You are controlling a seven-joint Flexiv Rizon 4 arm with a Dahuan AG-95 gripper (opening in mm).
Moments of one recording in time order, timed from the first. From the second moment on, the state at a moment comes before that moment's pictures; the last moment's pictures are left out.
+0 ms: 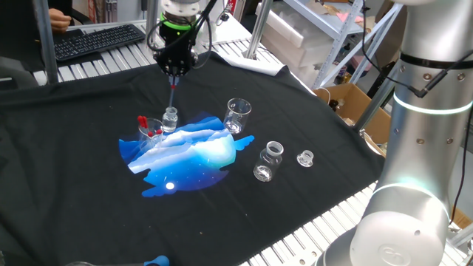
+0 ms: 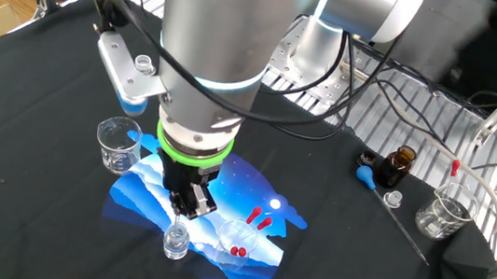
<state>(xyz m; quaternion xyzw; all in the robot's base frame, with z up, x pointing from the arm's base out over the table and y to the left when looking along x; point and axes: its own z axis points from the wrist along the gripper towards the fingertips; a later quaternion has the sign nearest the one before) 0.667 0.055 0.175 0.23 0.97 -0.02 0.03</state>
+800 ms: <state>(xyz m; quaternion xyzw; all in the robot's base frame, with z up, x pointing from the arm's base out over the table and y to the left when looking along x) 0.666 0.056 0.153 0.22 0.98 -0.01 0.02</state>
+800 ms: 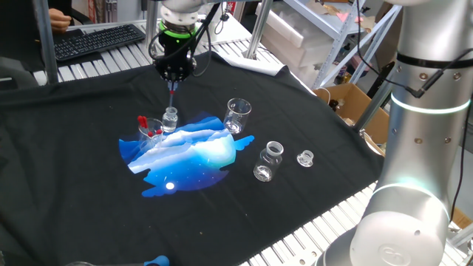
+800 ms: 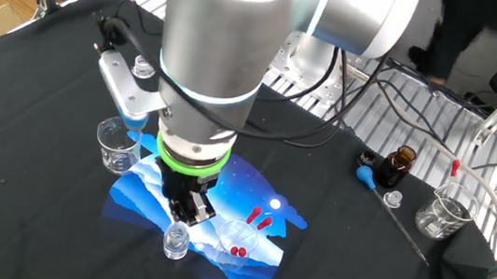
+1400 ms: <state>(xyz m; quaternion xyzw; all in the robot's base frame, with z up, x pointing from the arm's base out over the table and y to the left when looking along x) 0.664 0.056 0.142 0.22 0.98 0.00 0.00</state>
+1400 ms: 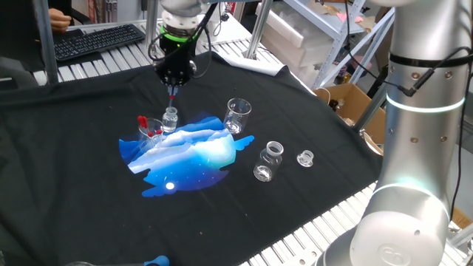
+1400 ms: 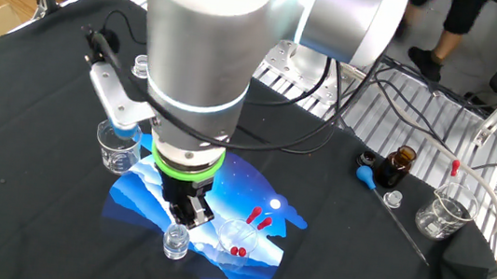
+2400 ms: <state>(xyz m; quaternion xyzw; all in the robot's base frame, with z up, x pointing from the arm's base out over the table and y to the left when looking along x) 0.668 0.056 0.135 0.21 0.98 0.00 -0.04</state>
